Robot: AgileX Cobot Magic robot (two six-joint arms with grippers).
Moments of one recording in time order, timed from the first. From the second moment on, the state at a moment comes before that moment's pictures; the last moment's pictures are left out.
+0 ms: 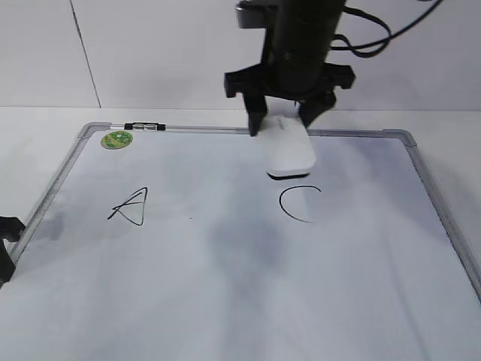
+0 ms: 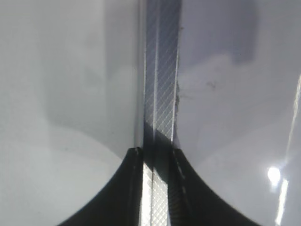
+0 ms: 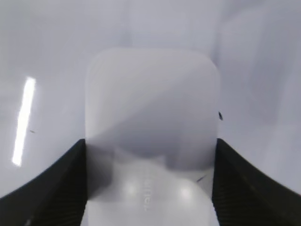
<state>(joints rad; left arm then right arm) 0.02 1.72 -0.82 -0.28 0.74 0.20 0.54 2.07 -1.96 -0.09 1.23 0.34</state>
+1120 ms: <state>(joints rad) 0.02 1.72 -0.82 -0.28 0.74 0.20 0.16 1.87 -1.41 -0.16 1.14 0.30</state>
